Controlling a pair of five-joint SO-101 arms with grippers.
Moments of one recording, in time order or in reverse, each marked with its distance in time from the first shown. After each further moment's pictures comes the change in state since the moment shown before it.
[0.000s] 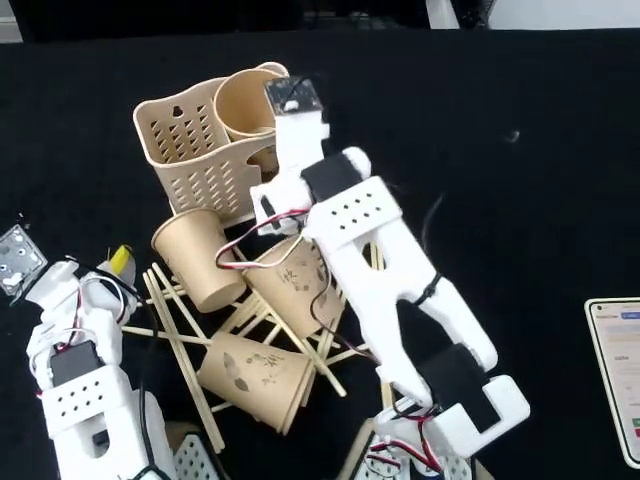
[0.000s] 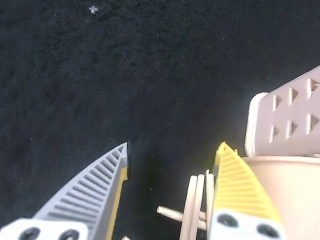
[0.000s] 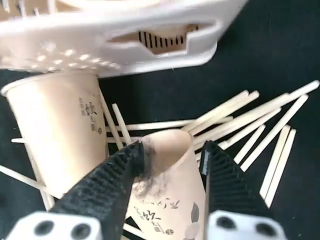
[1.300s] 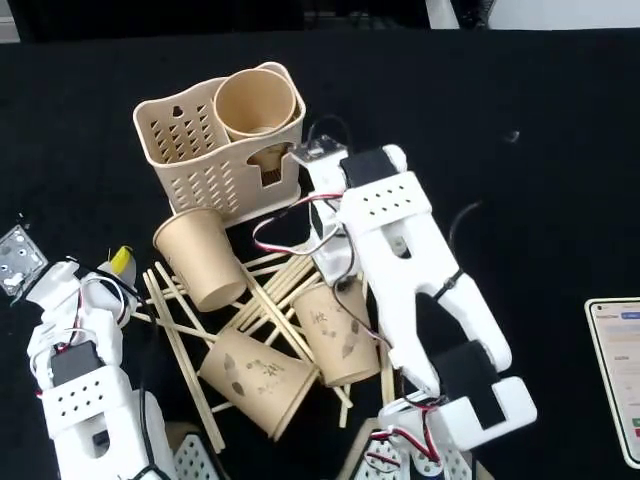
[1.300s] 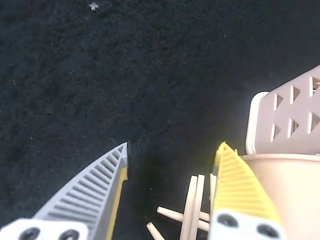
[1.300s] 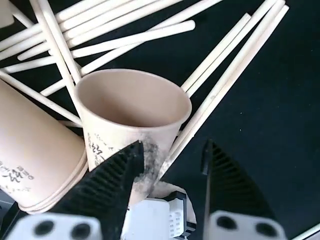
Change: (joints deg) left arm 0.0 0.0 0.0 -0.2 0.0; right arm 8.9 -0.2 1.6 24.5 22.5
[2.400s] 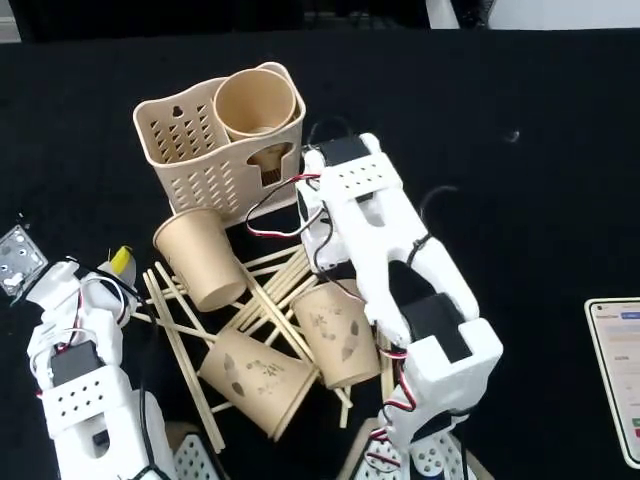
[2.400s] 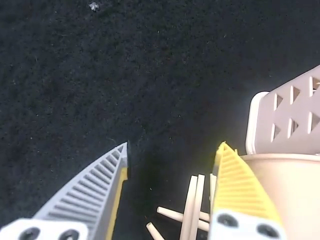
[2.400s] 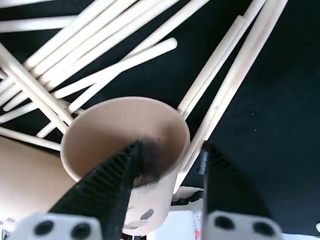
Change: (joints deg) left arm 0.0 0.0 0.0 0.0 0.0; right arm 0.1 16.8 -7.1 0.1 -11.2
